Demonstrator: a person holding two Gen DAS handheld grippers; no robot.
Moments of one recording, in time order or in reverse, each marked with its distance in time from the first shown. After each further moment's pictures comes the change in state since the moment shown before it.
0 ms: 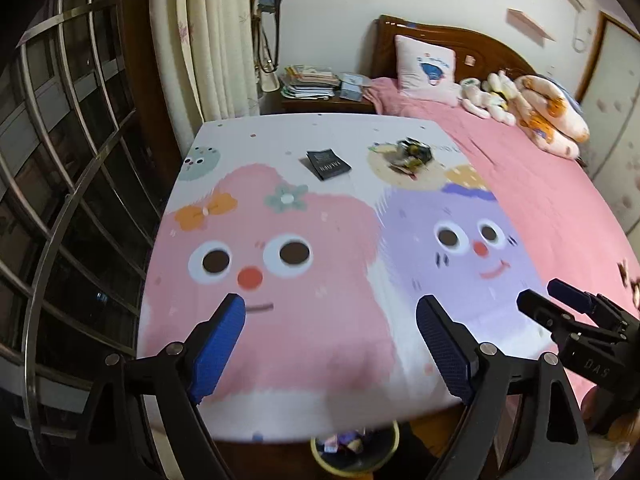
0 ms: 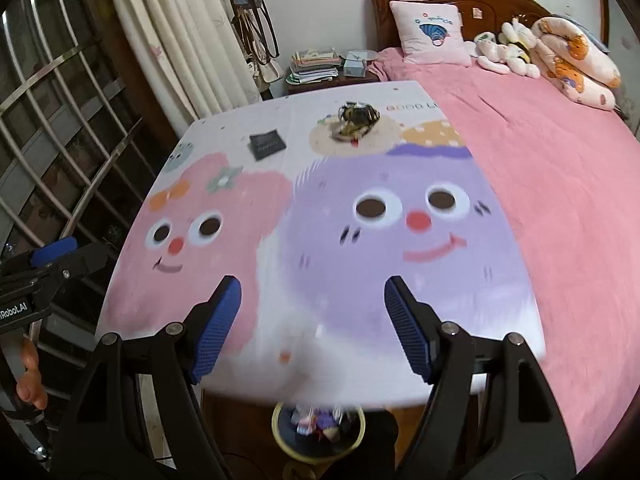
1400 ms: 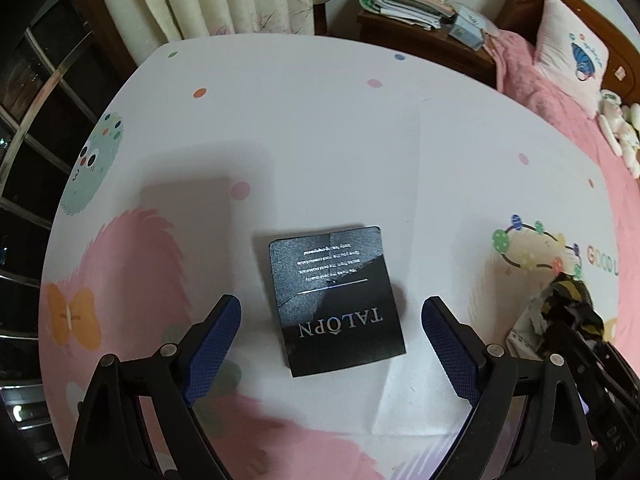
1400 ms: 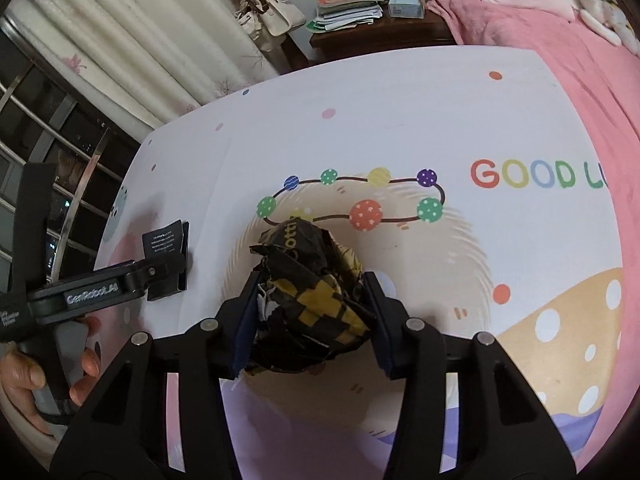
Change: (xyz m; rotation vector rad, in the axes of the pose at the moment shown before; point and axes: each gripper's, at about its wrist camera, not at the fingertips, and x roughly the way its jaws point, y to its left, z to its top) left arm 0.420 -0.006 0.226 -0.345 0.337 0.224; right arm 0.378 -0.094 0.247 -0.036 0.260 0.261
